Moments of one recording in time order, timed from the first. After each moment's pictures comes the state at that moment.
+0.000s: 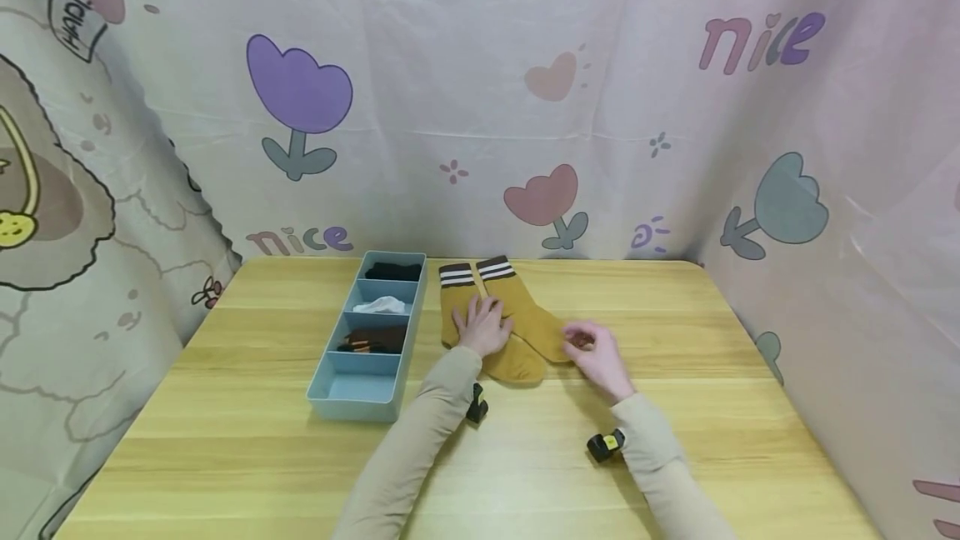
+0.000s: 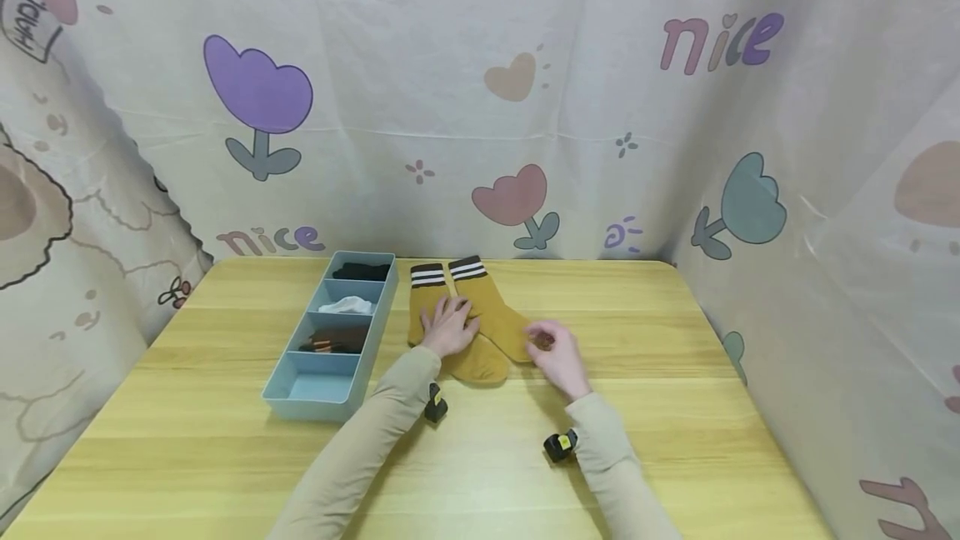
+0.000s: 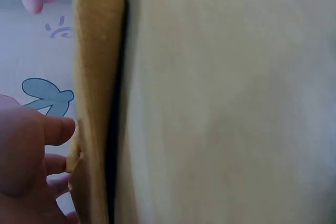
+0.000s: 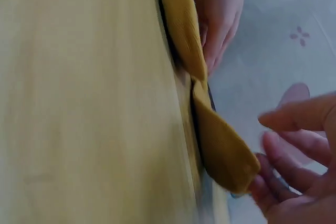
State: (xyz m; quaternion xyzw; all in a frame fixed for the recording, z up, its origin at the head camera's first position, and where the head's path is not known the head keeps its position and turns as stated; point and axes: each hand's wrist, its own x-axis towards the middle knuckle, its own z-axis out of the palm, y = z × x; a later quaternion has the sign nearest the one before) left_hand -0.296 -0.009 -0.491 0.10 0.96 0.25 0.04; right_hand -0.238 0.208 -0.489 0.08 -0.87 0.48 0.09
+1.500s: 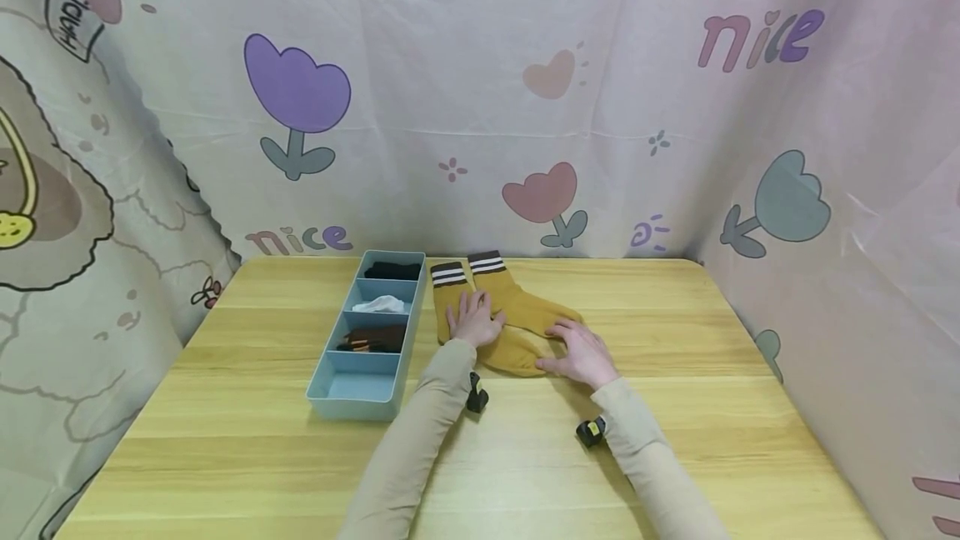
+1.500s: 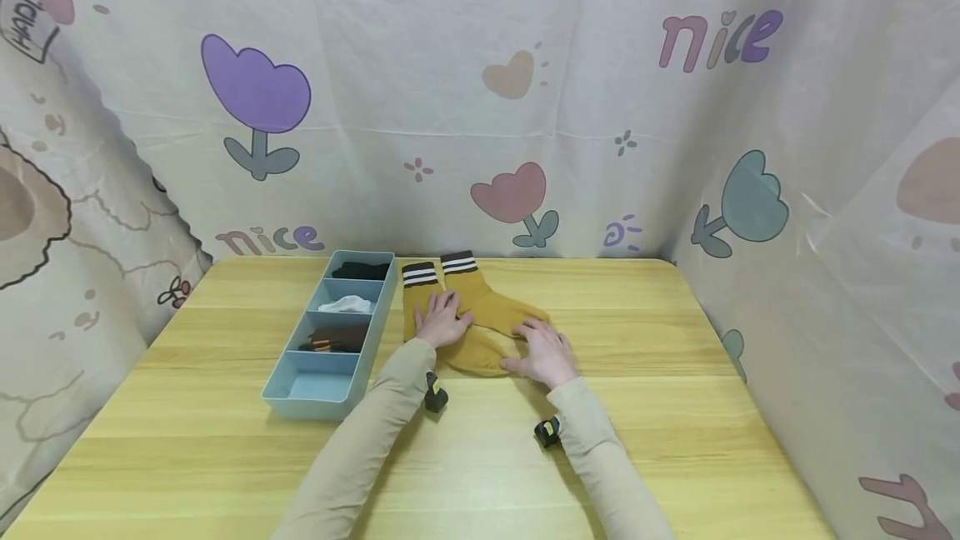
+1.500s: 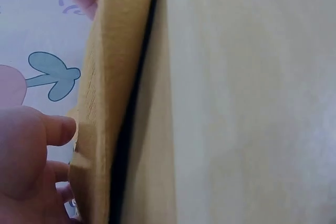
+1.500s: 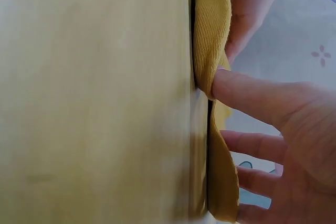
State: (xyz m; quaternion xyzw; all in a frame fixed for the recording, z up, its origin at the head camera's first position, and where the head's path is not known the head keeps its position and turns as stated) left_hand -0.301 -0.015 -0.487 0.03 0.96 0.27 0.09; right_hand -0.249 0.194 -0.487 0.13 -0.97 0.22 0.00
